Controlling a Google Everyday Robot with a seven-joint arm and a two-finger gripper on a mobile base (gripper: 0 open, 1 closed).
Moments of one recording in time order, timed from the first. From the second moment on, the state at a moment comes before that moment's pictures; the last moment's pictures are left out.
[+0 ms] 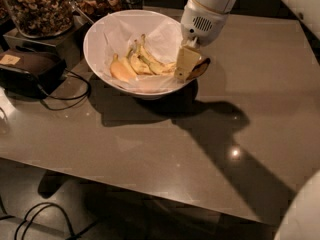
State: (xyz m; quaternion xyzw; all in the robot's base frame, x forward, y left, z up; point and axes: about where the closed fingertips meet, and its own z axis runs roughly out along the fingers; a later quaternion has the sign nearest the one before) arm 0.556 -0.064 0.930 -0.59 0.79 0.10 0.10
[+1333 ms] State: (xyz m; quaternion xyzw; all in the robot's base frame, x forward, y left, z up) arm 0.539 -0.073 0.979 -0.62 0.76 0.12 0.18
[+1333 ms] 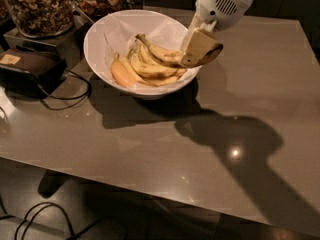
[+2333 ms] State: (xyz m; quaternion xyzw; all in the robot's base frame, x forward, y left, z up) arm 0.500 -0.050 0.993 -0.65 0.72 0.14 0.20
